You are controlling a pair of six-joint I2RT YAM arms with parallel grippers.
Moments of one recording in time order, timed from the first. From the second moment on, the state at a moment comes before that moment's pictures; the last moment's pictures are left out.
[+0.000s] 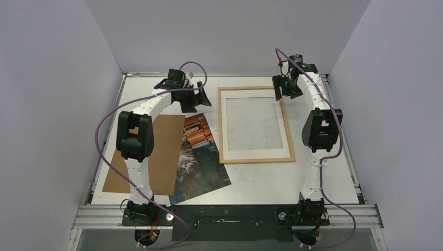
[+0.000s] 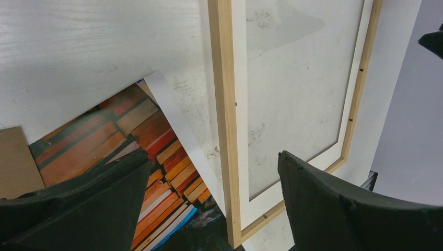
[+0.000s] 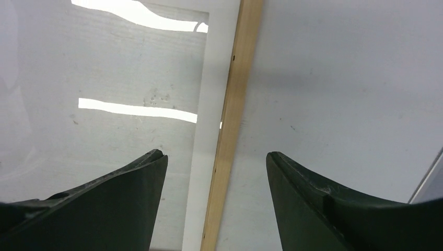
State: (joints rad) left arm -0.24 2.08 1.67 -0.51 0.47 -0.51; right arm 0.05 2.26 2.16 -1.03 -0.05 -0.15
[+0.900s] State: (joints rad) left arm -0.15 1.94 1.36 -0.54 0.36 -0.58; right arm 0.55 2.23 1.77 -0.33 -0.40 0.75
